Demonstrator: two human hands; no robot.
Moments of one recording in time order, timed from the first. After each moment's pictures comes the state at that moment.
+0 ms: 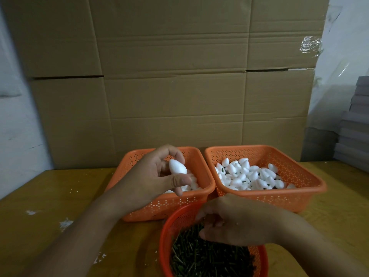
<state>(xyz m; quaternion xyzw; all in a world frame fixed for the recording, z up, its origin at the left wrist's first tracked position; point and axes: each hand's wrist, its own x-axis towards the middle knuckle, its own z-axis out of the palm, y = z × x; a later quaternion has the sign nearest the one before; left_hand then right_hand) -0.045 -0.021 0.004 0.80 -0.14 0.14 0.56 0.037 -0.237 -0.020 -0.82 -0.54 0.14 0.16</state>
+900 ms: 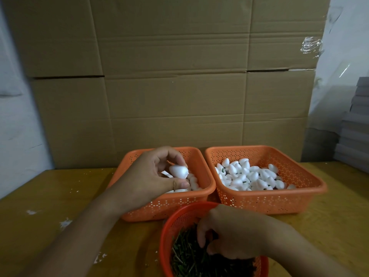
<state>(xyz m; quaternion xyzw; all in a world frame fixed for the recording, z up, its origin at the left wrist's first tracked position) -0.044 -0.020 0.005 0.83 -0.12 0.20 0.51 0.031 -0.228 -0.034 -0.82 -0.54 0.15 0.08</state>
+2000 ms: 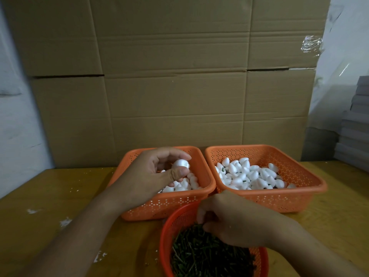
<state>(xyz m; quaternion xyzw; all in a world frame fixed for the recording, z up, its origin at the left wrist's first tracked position) -0.042 -0.019 0.003 0.81 -0.15 0.20 0.53 0.030 -0.231 -0.026 -0.83 -0.53 0.06 0.17</state>
